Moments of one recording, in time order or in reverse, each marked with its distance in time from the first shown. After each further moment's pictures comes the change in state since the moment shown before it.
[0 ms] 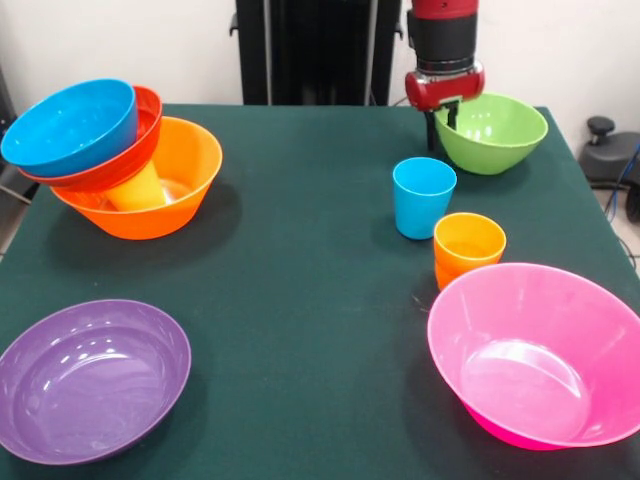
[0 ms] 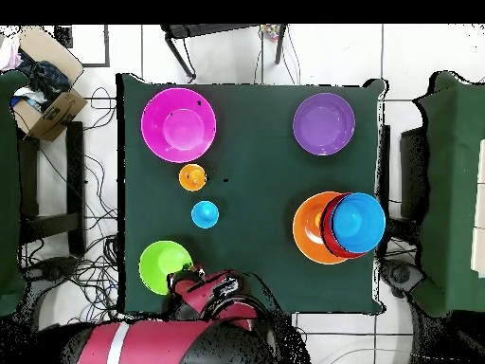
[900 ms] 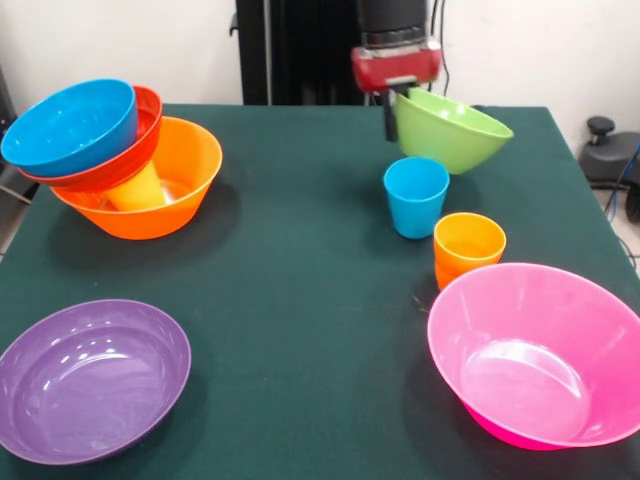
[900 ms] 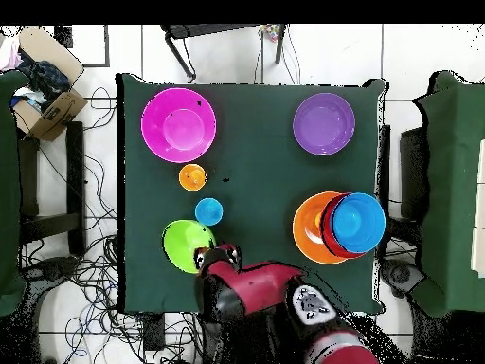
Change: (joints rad) arm -0.383 -0.229 0.192 0.073 -0.055 0.128 0.000
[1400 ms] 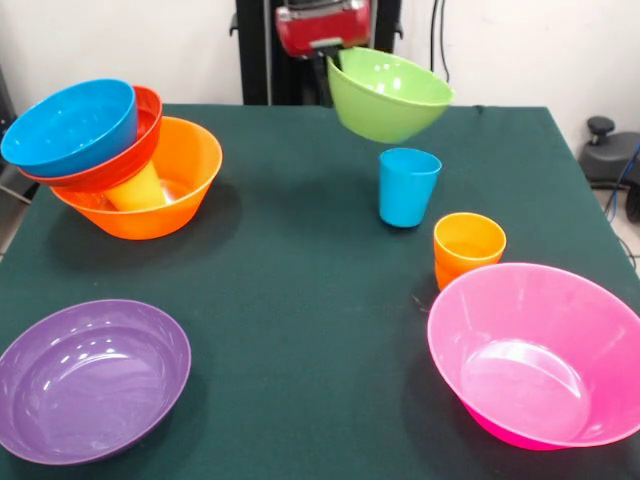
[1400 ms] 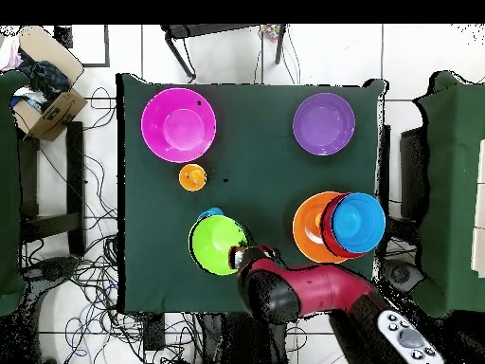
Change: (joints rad) arm -0.434 -0.156 0.337 0.099 -0.009 0.287 0.000
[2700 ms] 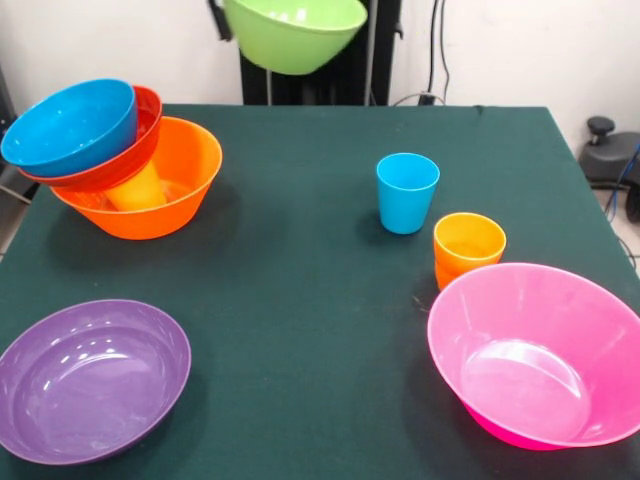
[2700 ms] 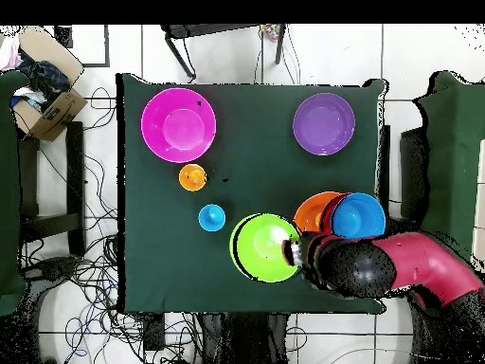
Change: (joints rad) arm -0.474 -0.052 0.579 -0.137 0.029 0.696 -0.277
